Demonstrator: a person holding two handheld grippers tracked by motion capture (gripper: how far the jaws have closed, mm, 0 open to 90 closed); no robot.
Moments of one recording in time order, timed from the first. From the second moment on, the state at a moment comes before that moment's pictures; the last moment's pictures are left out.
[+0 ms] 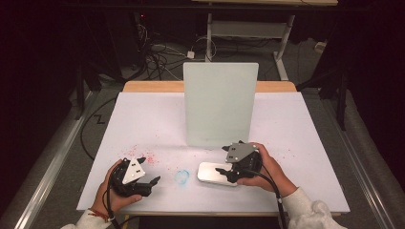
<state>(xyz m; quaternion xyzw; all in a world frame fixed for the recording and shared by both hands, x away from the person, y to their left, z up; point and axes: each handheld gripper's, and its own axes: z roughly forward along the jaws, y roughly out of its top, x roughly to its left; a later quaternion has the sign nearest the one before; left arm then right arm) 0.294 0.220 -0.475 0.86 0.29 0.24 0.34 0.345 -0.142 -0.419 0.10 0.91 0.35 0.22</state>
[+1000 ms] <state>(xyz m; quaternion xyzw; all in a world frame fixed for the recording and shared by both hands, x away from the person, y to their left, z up) 0.294 0.217 -0.474 0.86 0.29 0.25 0.35 0.326 -0.246 -0.416 0.25 0.80 0.41 0.36</state>
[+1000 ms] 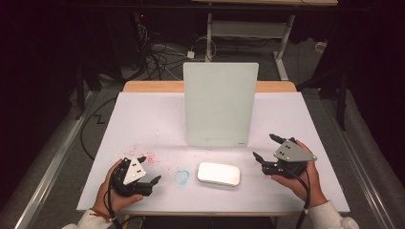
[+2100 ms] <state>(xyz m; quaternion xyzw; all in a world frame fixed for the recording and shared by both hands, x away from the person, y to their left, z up) 0.293 0.219 -0.473 0.85 0.30 0.27 0.35 0.311 -0.276 -0.457 0.30 0.79 0.40 0.35</state>
